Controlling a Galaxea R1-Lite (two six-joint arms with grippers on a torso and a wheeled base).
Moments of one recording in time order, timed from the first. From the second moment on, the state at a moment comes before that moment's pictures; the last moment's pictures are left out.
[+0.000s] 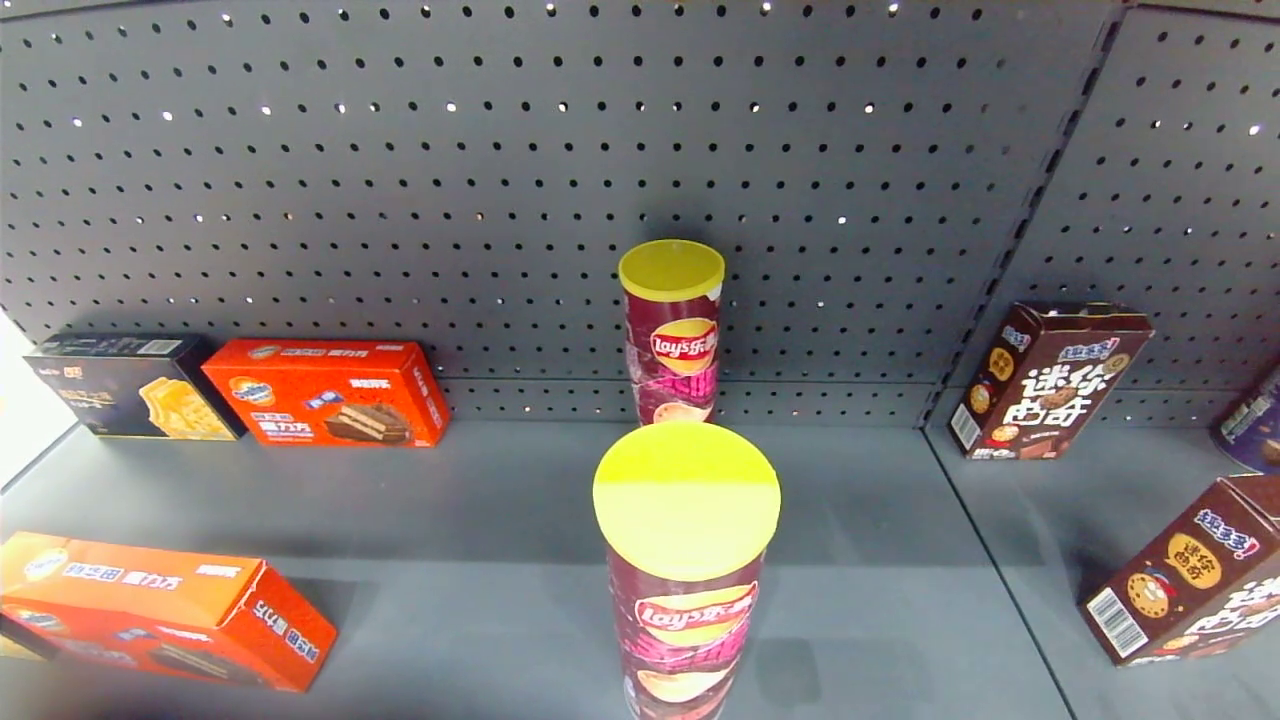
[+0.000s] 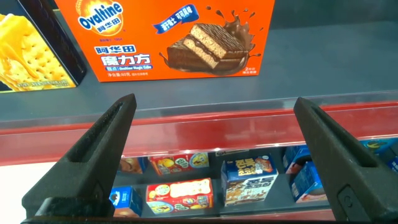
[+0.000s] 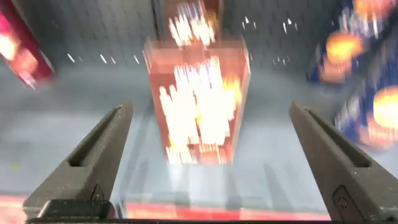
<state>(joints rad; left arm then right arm) 0.00 0.00 0.00 0.00 -0.08 0.04 0.12 0.22 -0.19 -0.12 -0.10 -0.01</state>
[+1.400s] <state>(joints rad) 0.00 0.00 0.00 0.01 -0.08 0.04 -0.02 0.07 0.00 0.01 -0.04 0.00</state>
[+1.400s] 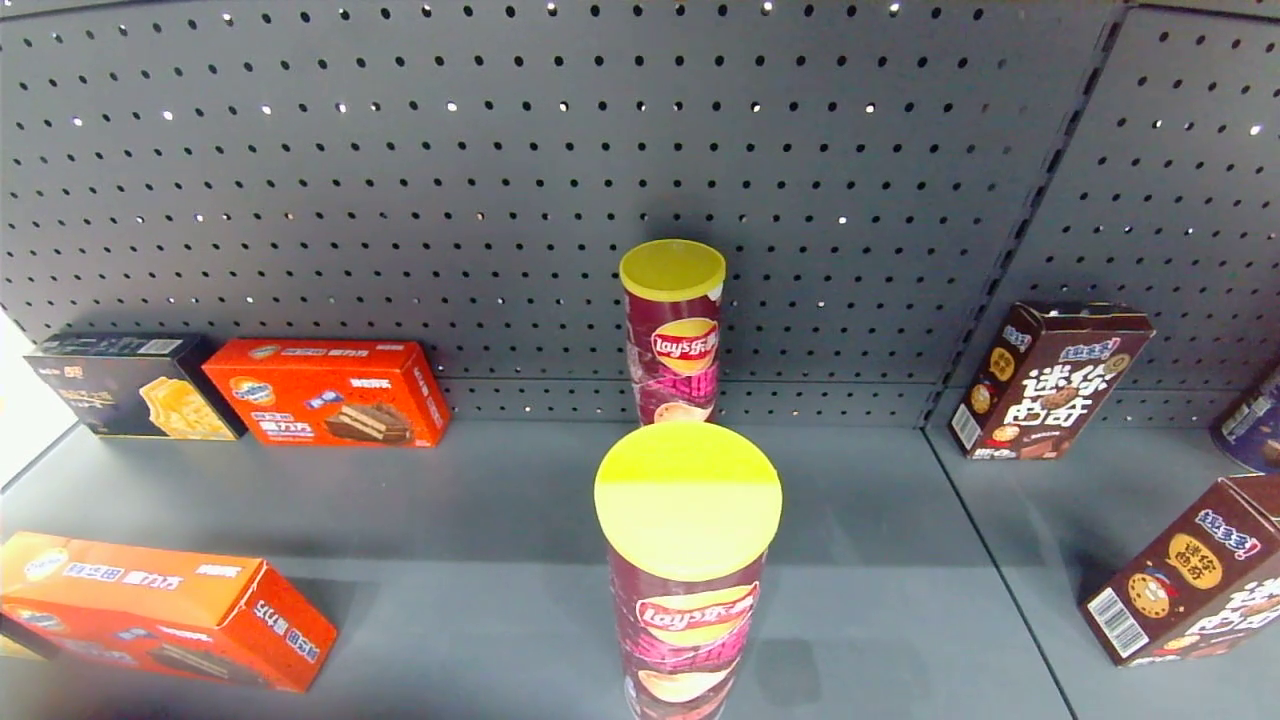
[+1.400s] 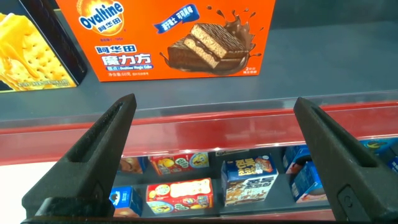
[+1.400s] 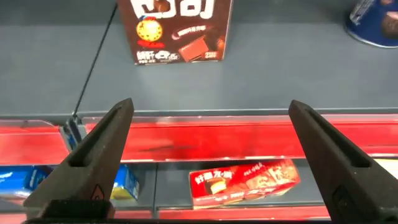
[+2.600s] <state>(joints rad) 0.00 0.00 0.00 0.00 -0.08 0.05 0.00 0.00 0.00 0.00 -0.02 0.00</state>
